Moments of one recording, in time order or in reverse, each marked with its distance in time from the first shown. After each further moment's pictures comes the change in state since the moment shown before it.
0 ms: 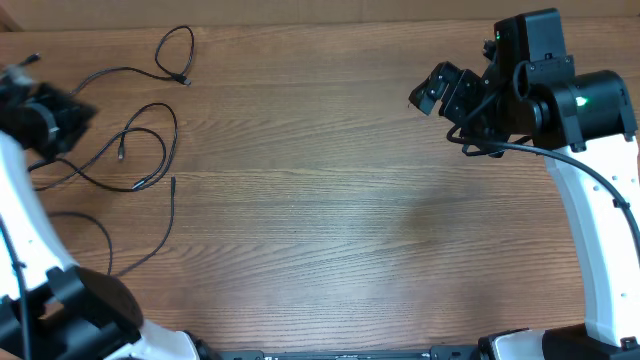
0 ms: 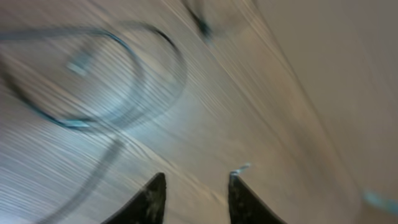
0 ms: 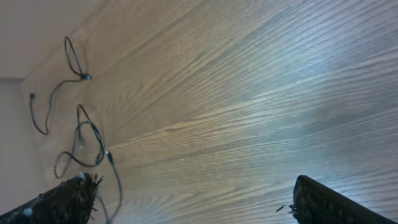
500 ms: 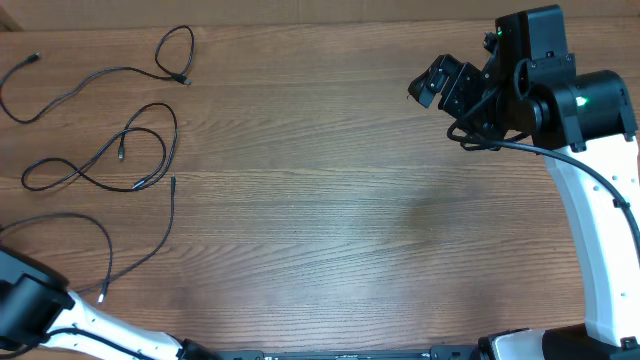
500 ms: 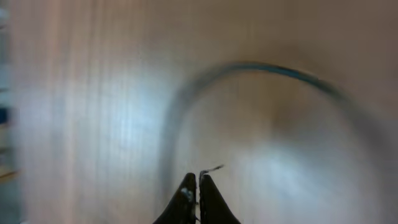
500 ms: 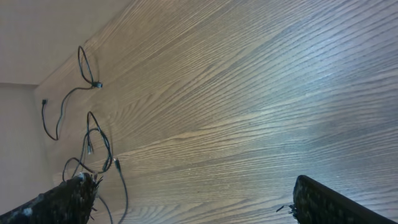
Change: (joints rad) left arm 0.443 0.400 -0.042 0.054 -0.833 -0.240; right arm 0.000 0.000 0.000 0.059 0.000 0.016
